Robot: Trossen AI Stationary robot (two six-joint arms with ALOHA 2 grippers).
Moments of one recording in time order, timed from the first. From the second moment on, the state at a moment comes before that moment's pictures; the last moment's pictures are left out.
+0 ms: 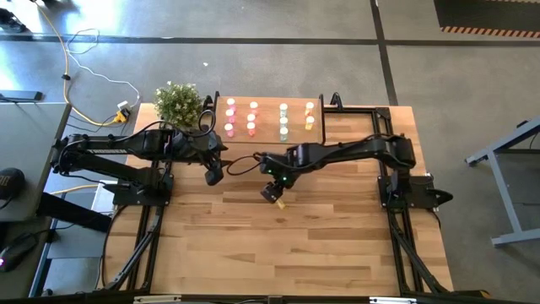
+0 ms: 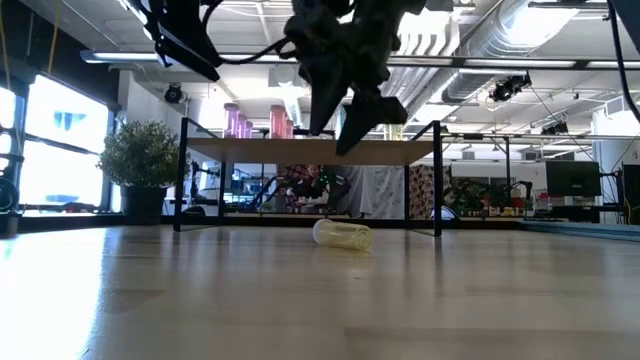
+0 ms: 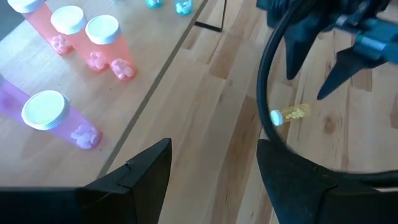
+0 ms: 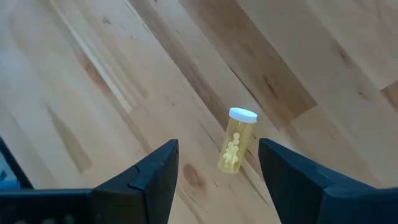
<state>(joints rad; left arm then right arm) 0.18 1.03 0.96 -0.70 -0.22 -0.21 0.02 1.95 1.63 -0.85 -0.13 0.72</state>
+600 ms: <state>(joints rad) 0.18 1.03 0.96 -0.72 -0.22 -0.21 0.01 2.08 1.63 -0.80 -0.09 0.86</state>
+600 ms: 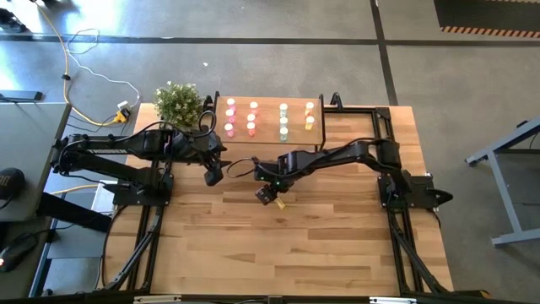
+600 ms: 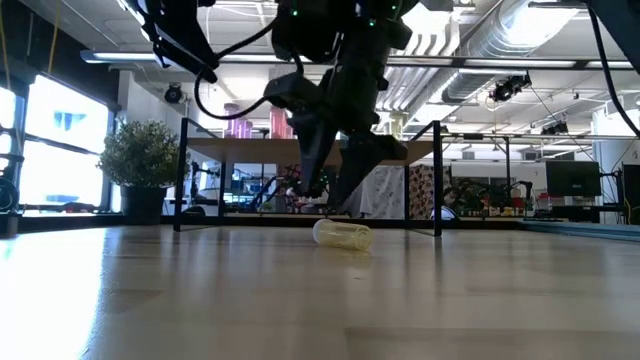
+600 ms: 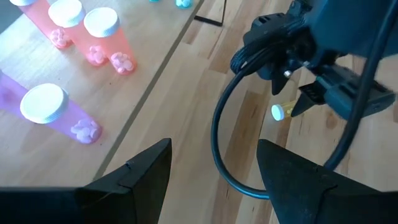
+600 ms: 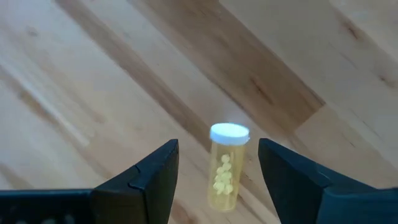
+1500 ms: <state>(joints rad) 0.18 1.03 0.96 -0.71 -0.22 -0.18 0.09 2.11 1.53 -0.82 -0.12 0.94</state>
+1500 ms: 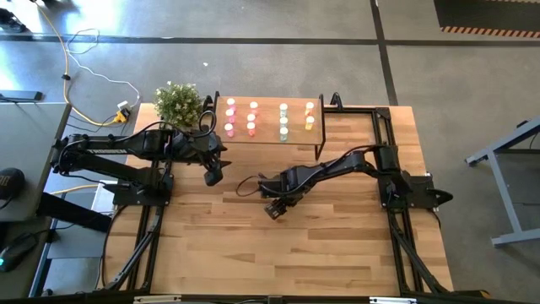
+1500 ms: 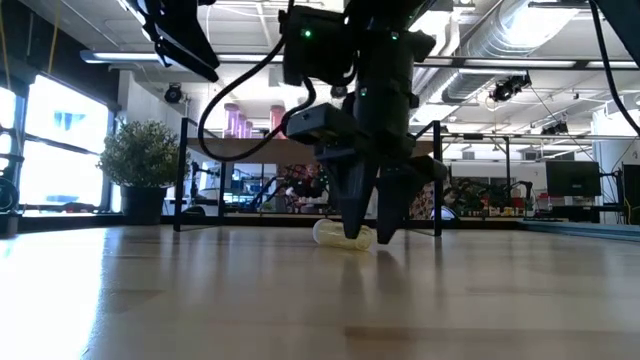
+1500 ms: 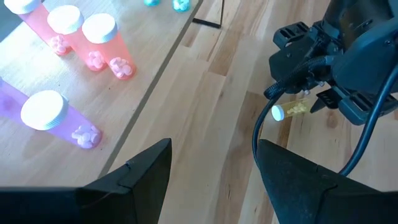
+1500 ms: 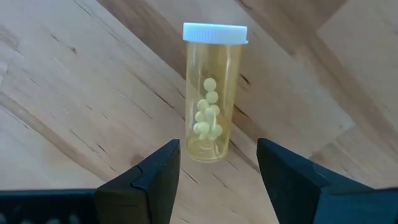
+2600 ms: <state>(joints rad) 0.18 1.03 0.96 -0.71 -0.22 -0.18 0.02 2.11 1.52 -0.71 -0.07 0.85</state>
